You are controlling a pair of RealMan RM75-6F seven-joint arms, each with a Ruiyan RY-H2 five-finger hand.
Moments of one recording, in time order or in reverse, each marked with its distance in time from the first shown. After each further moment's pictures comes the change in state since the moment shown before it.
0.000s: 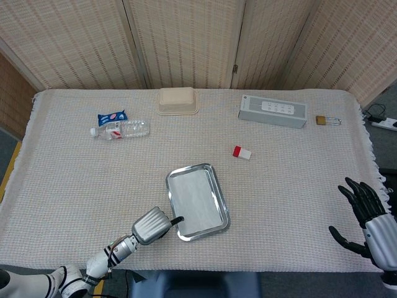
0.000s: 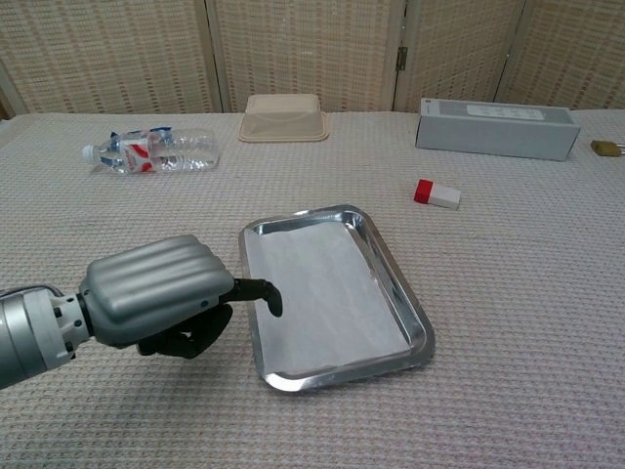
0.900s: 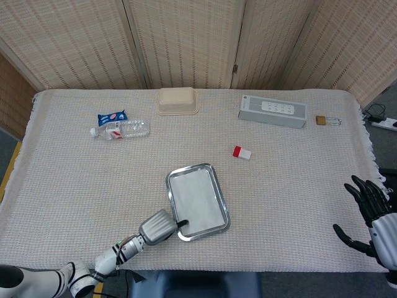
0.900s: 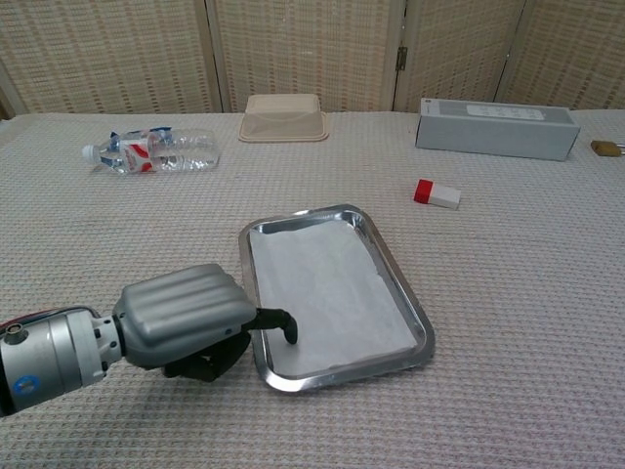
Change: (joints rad) left arm -0.027 -0.076 -0.007 0.105 0.003 -0.070 -0.051; right arm -0.001 0.009 0.010 0.011 0.015 0.012 0.034
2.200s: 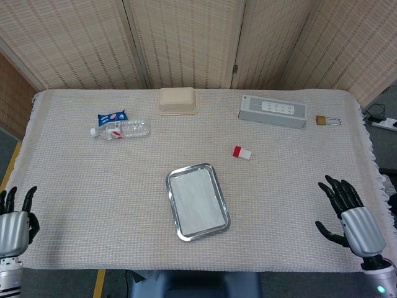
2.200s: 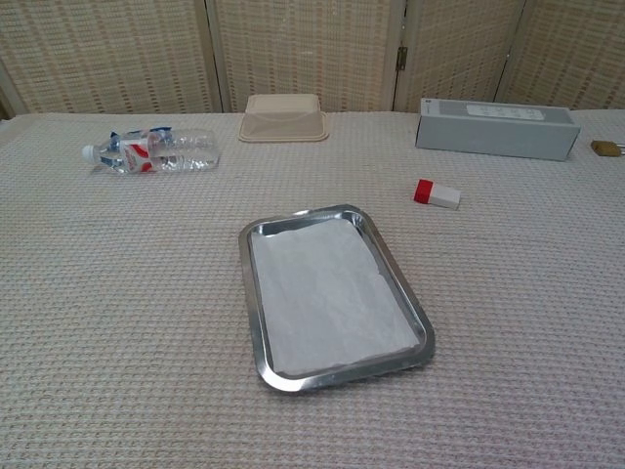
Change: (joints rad) left arm 0.568 0.478 -0.073 -0.365 -0.393 0.630 0.110; right arm 0.062 -0.086 0.004 -0.008 0.061 -0.185 -0.189
